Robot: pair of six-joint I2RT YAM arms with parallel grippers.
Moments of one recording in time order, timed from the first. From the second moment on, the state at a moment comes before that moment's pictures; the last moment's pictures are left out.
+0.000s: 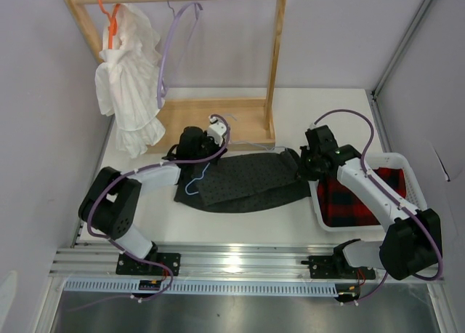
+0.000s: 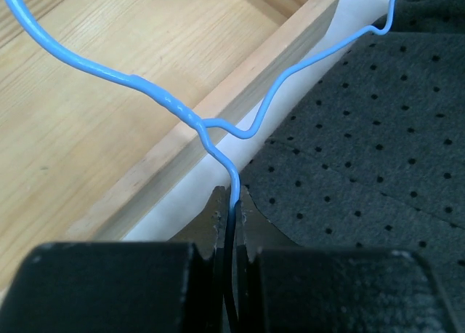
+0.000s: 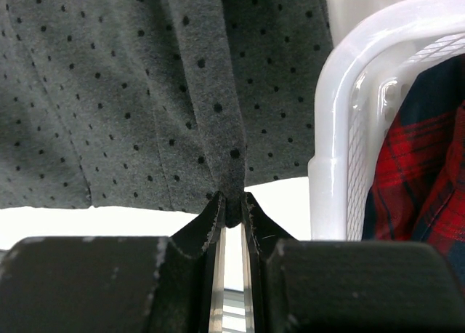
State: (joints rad) left arm -0.48 1.59 0.79 0.37 0.25 0.13; right arm 0.38 1.30 1.01 -0.74 -0.02 0.52
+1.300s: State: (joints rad) left arm -0.32 1.68 1.02 -0.09 0.46 0.28; right arm 1.03 1.61 1.18 -0.46 0.20 0.57
